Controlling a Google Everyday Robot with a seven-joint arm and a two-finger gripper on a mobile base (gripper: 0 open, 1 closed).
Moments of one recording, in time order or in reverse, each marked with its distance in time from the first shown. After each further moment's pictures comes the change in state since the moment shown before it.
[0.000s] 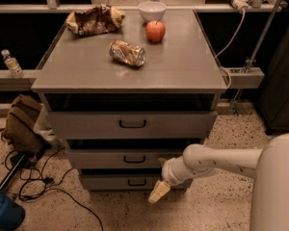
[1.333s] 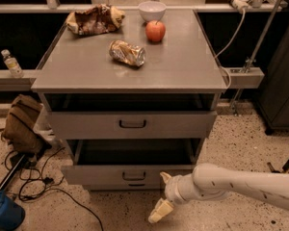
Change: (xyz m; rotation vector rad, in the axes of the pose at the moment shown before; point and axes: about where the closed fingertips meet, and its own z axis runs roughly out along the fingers) arm 0.005 0.077 -0.028 -0.025 -0.086 0.059
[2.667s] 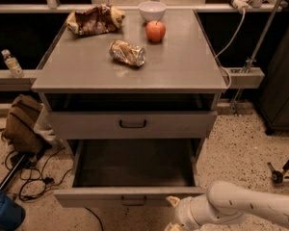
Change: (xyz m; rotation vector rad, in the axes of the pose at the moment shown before) arm 0.035 0.086 -0.026 -0.160 -0.023 0.135
